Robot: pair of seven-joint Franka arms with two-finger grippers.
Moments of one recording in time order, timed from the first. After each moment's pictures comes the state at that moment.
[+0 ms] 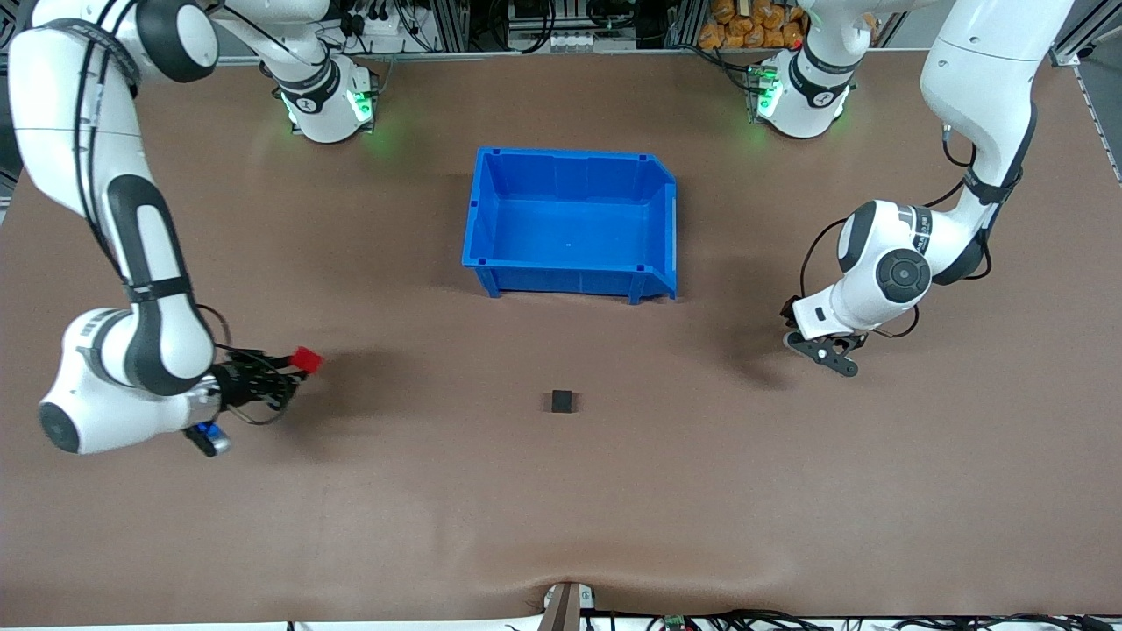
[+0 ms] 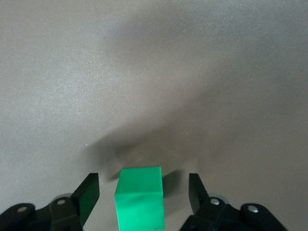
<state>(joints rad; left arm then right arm) 0.03 0.43 -0.17 -2.18 0.18 2.52 0.27 -0.06 0.79 0.07 -1.34 0.34 1.66 0.66</state>
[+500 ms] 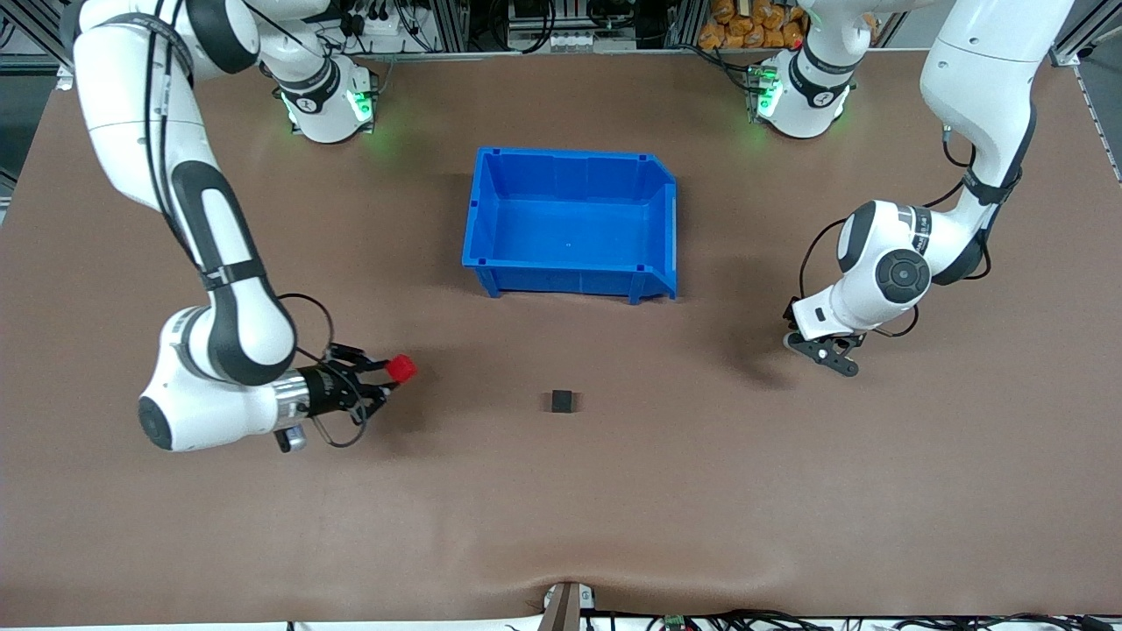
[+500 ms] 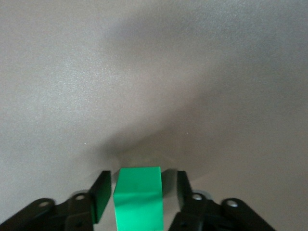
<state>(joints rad) 0.03 0.43 -0.17 -2.18 0.18 2.52 0.26 0.11 0.79 0.07 -1.32 0.57 1.81 1.13</state>
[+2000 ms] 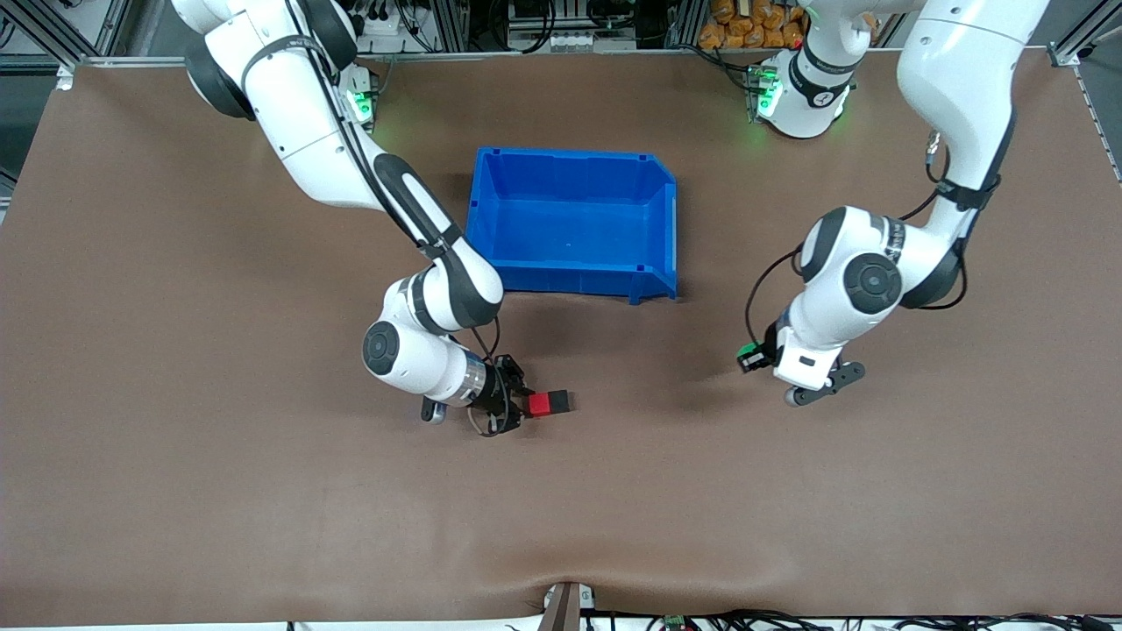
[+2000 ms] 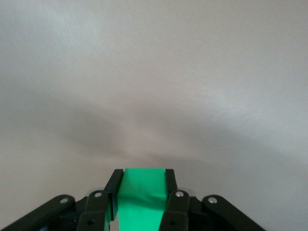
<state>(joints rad) -0.06 0.49 -0.30 -1.87 0.09 2.39 -0.95 0.48 0.94 0.06 -1.34 0.61 2.50 1.68</state>
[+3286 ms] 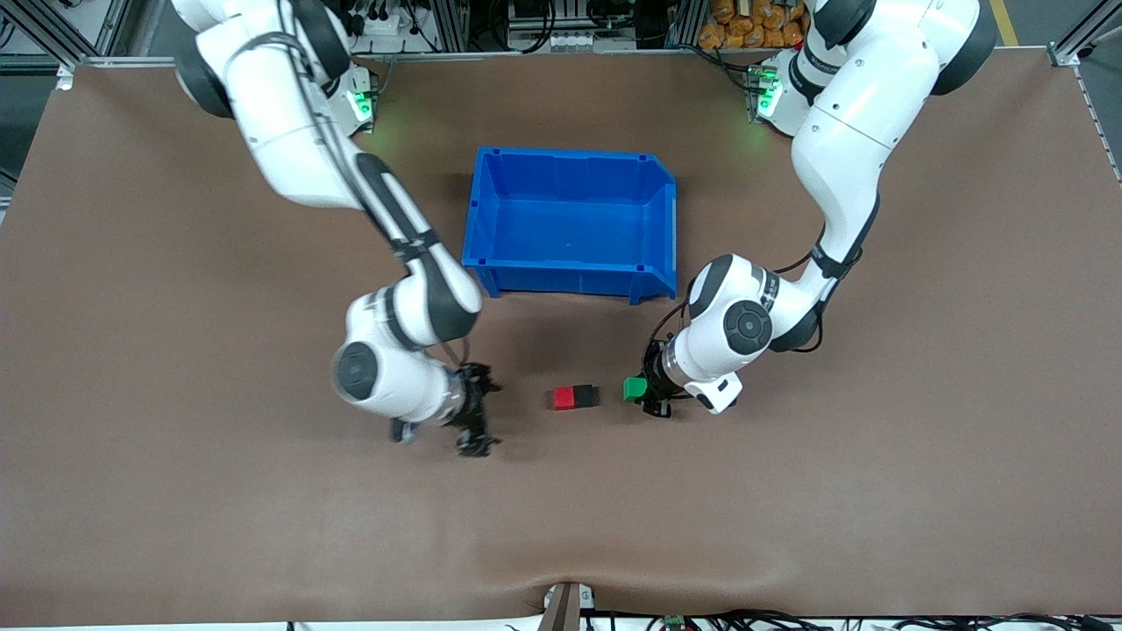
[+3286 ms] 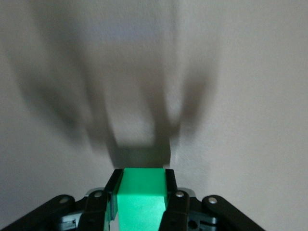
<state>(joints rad) -0.27 0.84 -0.30 -1.54 -0.06 2.51 -1.97 0.39 0.91 -0.01 -1.16 0.37 2.18 1.69</state>
